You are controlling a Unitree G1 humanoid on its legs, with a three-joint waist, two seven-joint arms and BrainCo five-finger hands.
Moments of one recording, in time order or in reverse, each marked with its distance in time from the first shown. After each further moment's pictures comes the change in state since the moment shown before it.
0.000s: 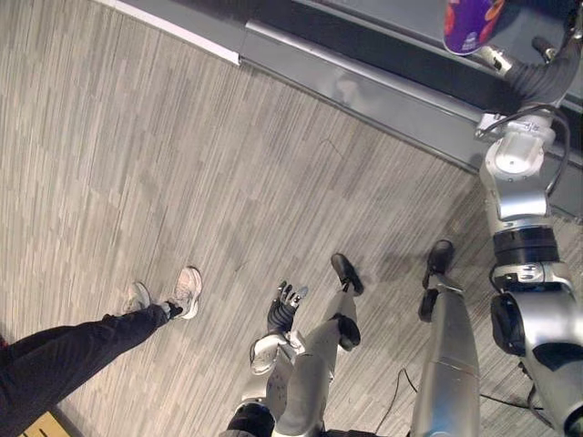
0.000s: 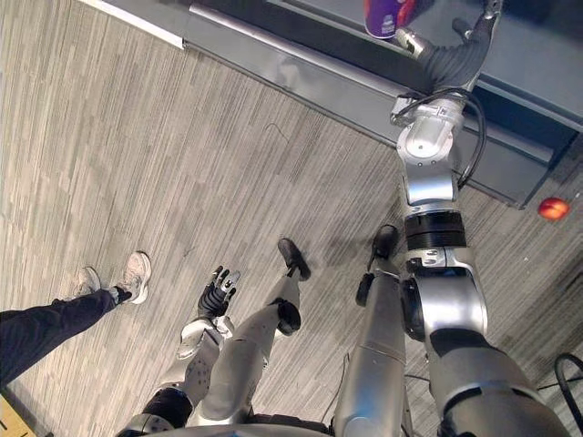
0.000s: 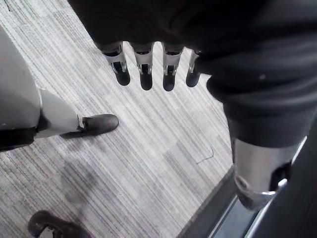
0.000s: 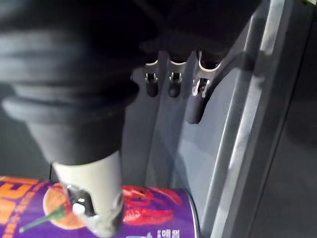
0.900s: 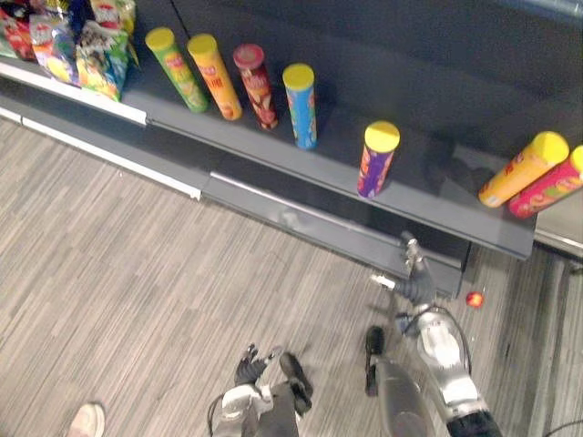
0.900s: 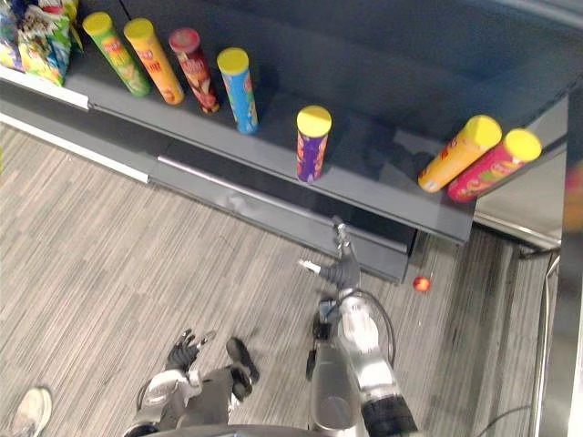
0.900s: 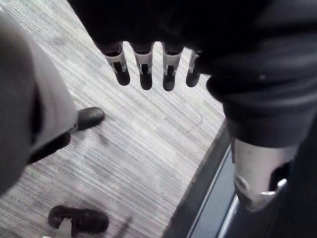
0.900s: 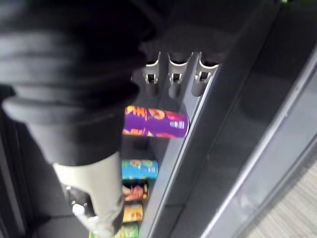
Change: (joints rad) left arm 0.124 0.077 0.233 0.291 0.376 0.060 0.000; right arm 1.025 0.315 0.247 -0.370 0.018 -0.109 0.417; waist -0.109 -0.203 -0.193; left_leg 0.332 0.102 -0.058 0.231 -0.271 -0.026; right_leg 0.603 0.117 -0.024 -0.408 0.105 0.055
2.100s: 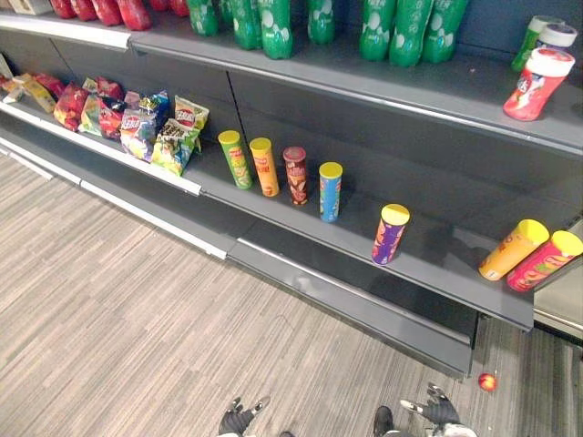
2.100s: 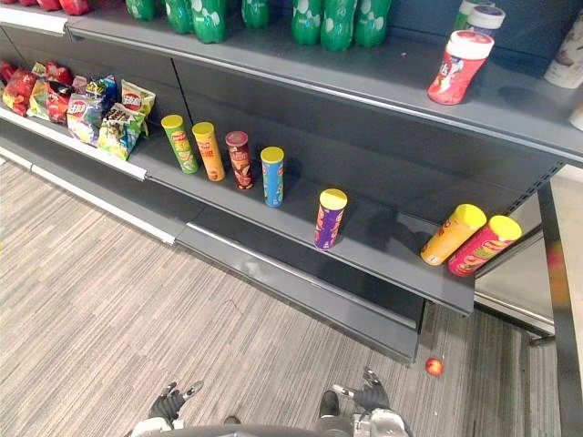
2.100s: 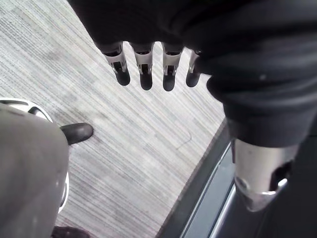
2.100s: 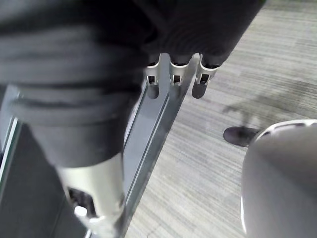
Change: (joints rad) left arm 0.089 0.002 0.161 0.125 0.150 0.012 -0.032; right arm 0.061 0.021 -0.391 0.925 0.008 0.064 0.125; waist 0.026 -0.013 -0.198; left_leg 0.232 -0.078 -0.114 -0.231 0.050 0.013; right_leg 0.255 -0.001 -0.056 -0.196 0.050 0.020
